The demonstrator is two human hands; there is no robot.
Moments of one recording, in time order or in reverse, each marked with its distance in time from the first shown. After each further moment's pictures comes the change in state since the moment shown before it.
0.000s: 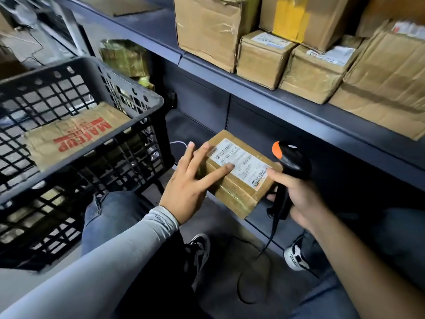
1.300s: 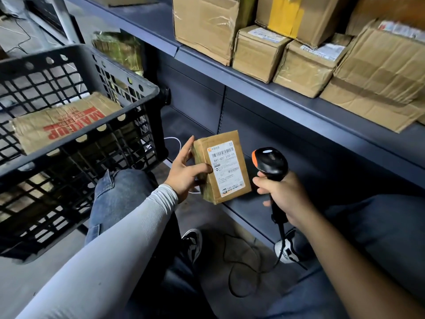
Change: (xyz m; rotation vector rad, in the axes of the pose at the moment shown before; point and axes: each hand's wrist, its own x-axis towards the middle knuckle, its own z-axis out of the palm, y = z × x) left_hand 0.022 0.005 0.022 -1.375 0.017 -1.054; right_hand -0.025 0.011 0.006 -0.394 0.102 -0.065
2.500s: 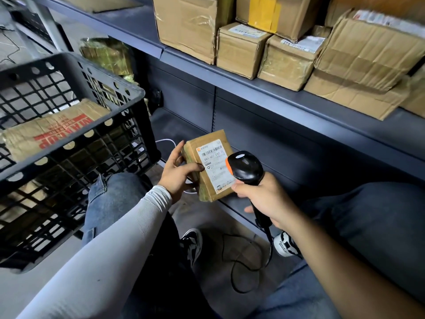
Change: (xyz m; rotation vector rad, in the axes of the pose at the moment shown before) left_hand 0.003 -0.006 0.002 -0.021 0.075 -0.034; right_hand -0.023 -0.002 0.013 -0.051 -0.155 -0.026
